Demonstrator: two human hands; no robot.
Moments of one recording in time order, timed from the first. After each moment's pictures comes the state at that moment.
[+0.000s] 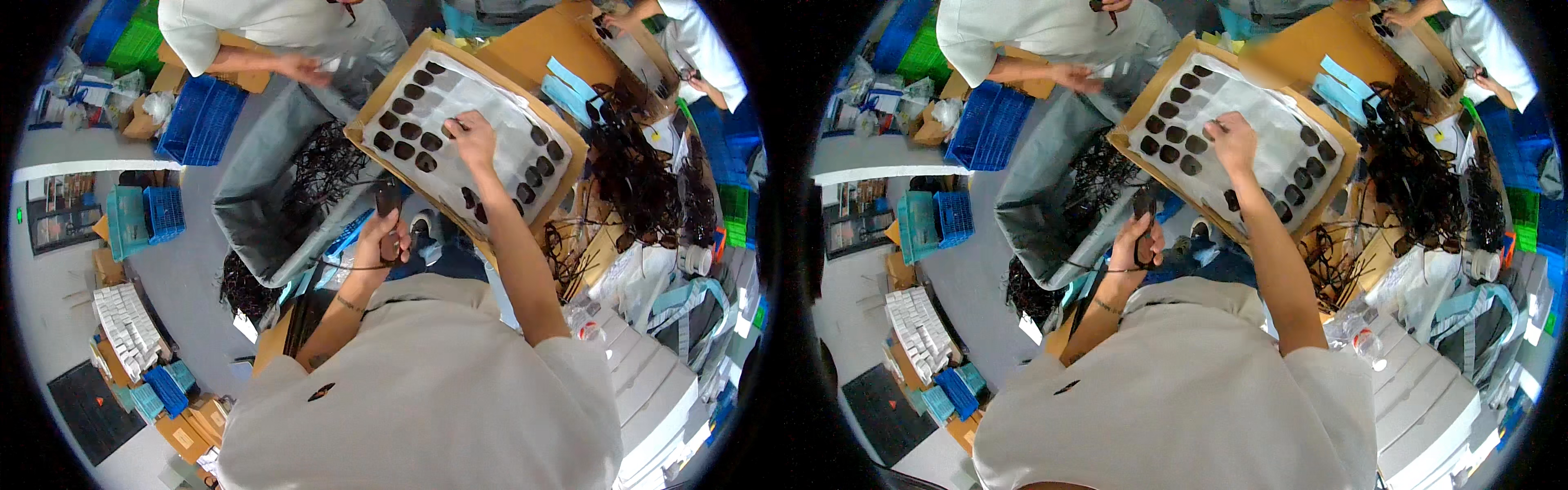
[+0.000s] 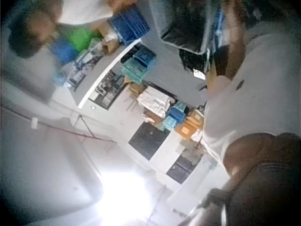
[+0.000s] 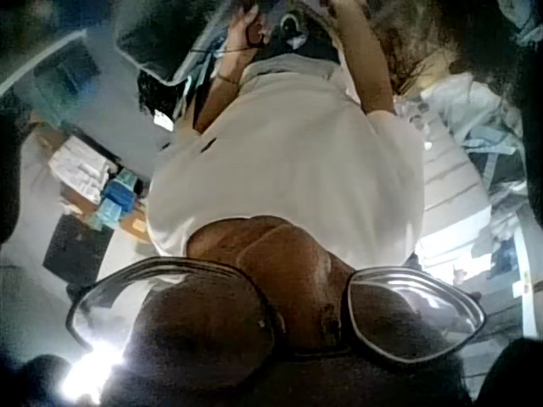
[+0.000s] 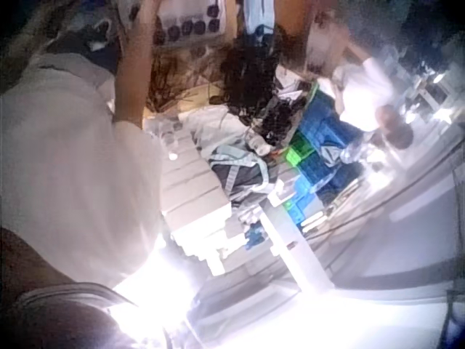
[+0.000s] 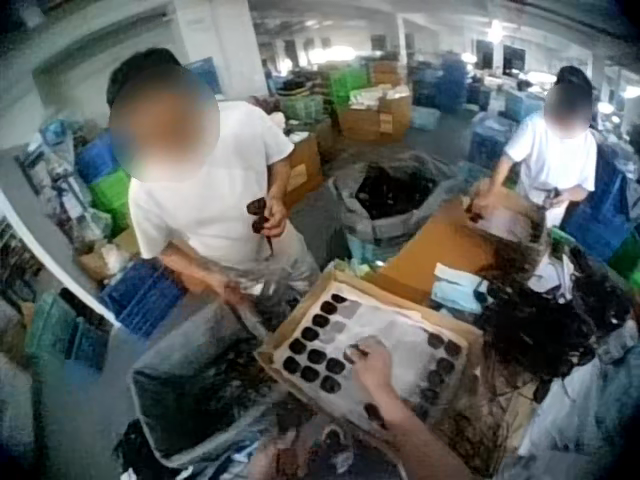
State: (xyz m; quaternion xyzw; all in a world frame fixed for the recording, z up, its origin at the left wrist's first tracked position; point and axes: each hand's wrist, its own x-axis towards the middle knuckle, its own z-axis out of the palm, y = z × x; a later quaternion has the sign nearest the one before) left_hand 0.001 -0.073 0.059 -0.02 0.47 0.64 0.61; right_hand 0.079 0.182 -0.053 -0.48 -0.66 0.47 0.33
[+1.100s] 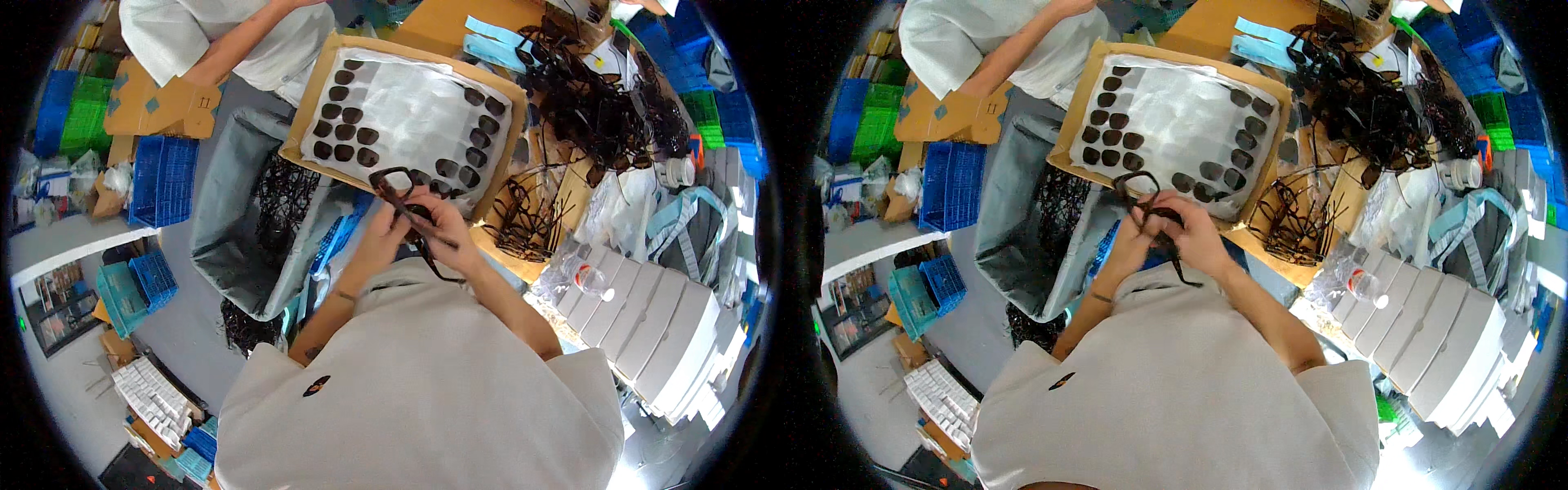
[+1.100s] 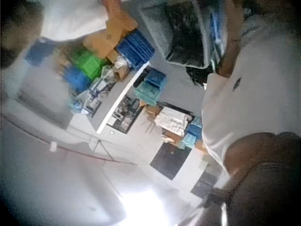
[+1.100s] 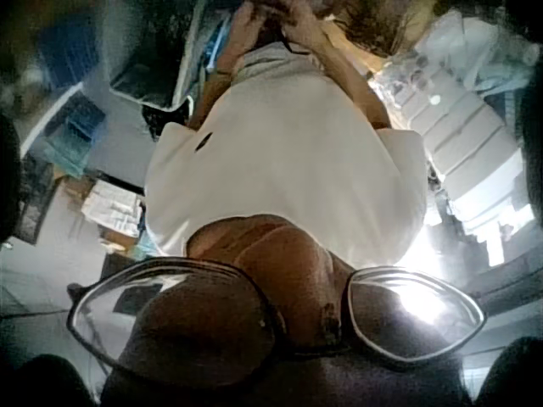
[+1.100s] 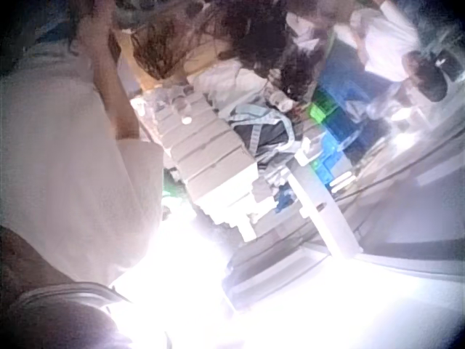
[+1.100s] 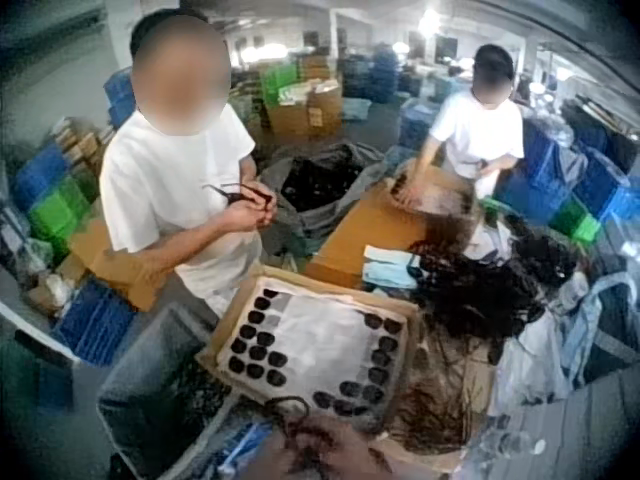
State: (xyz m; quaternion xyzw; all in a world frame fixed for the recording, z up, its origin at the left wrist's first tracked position) left_hand 0.038 -0.022 0.070 0.41 0.54 0.43 0.60; right_hand 0.187 0.032 0.065 -0.34 -0.62 0.63 0.31
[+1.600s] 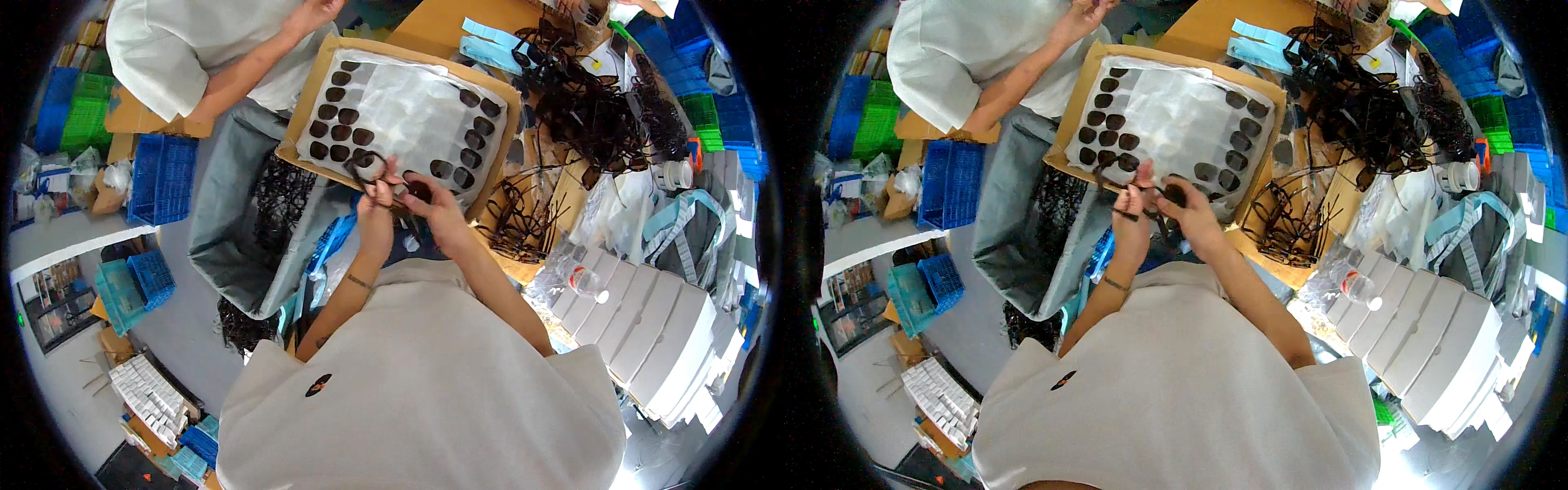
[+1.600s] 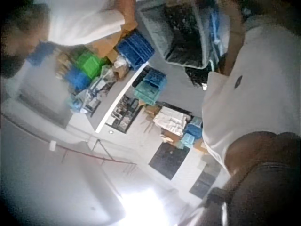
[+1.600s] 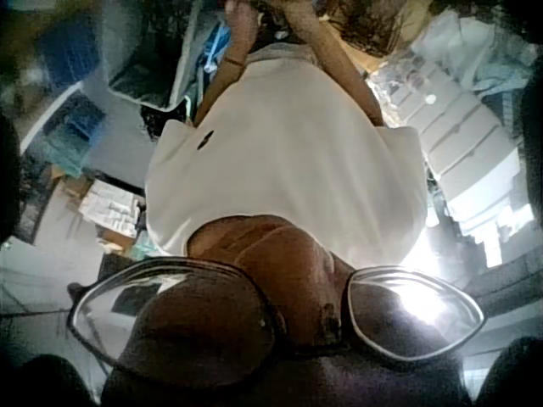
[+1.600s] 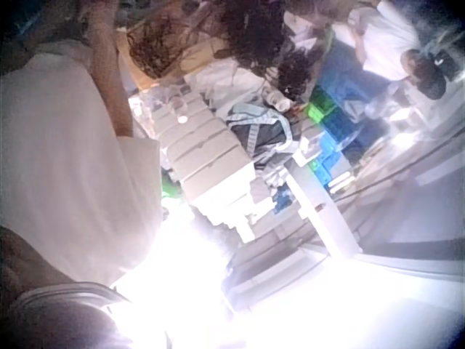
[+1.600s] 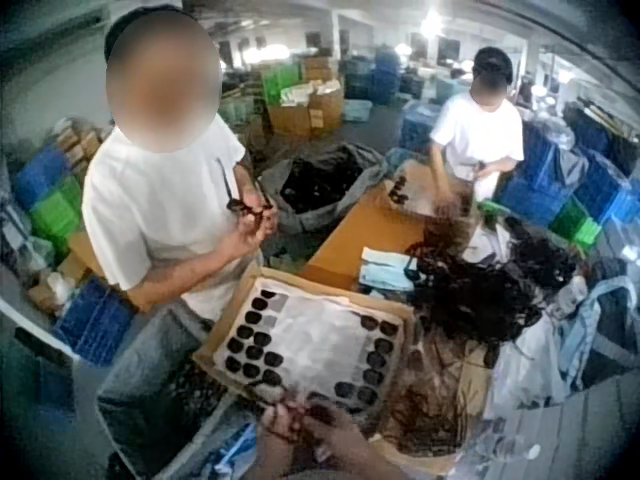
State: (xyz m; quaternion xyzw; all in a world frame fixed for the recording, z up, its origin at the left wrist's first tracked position) left_hand 0.068 0.001 0.024 0.23 0.51 0.68 0.48; right_hand 0.188 0.044 0.027 -0.43 -0.37 0.77 0.30
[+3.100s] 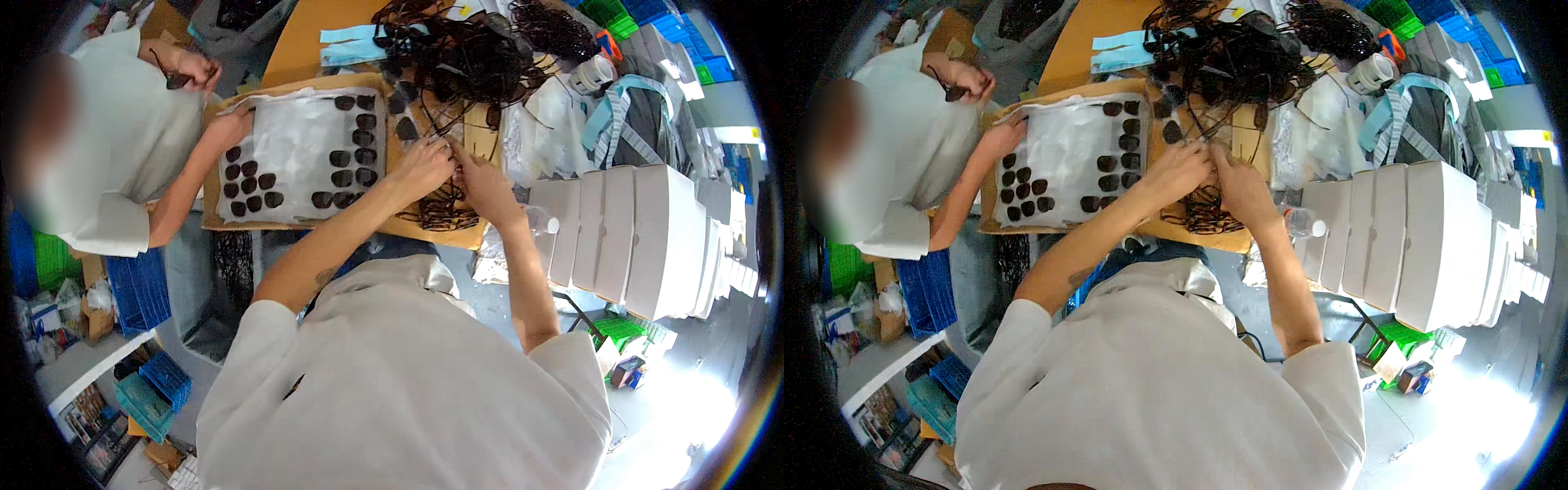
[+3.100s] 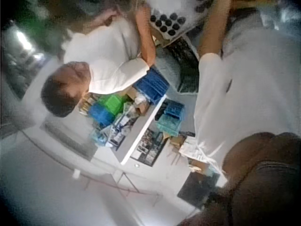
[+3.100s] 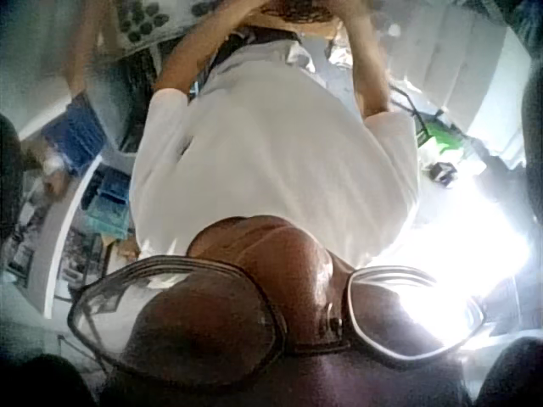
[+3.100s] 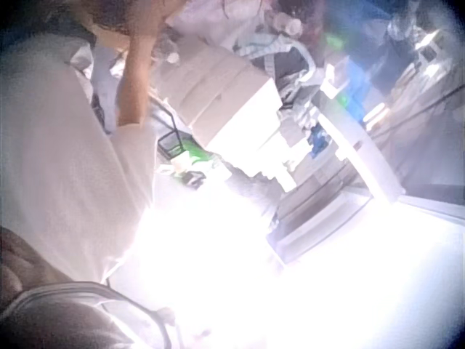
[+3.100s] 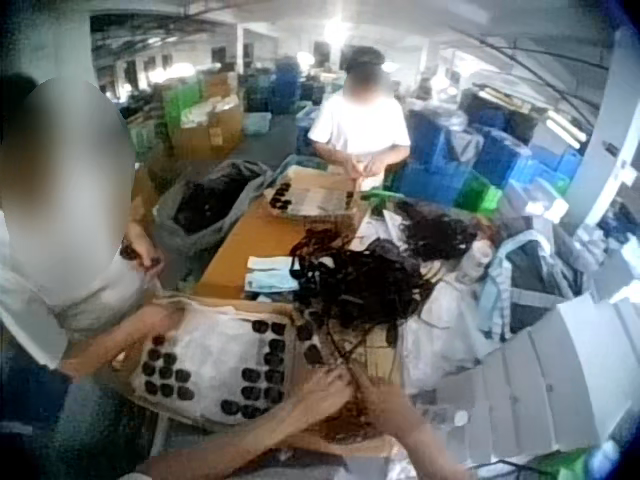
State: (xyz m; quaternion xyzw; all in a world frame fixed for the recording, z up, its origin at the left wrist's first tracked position) left_hand 0.250 0.123 0.038 0.96 0.28 0.06 0.03; right_hand 0.397 0.067 0.110 -0.62 -0.76 0.19 0.05
